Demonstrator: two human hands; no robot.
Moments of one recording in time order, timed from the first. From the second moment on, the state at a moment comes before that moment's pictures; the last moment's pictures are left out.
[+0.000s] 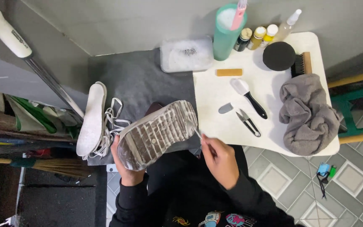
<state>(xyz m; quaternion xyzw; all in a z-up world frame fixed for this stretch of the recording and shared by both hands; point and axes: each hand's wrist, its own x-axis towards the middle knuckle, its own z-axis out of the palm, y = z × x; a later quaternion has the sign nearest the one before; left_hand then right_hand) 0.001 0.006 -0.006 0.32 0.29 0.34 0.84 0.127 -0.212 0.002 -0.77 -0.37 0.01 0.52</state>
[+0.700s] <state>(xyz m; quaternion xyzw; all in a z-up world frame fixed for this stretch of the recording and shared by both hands) -0.055 0.088 -0.141 0.20 0.42 0.31 0.83 0.106 -0.228 -0.021 -0.82 -0.27 0.05 0.50</state>
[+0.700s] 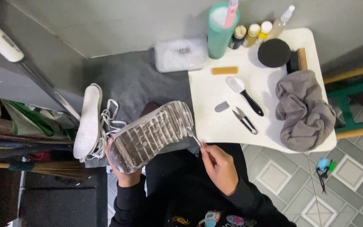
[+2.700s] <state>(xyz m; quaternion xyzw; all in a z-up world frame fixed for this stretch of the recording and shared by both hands) 0.025 0.059 -0.034 0.21 0.29 0.36 0.86 0.153 -0.172 -0.003 -0.81 -0.28 0.00 0.52</state>
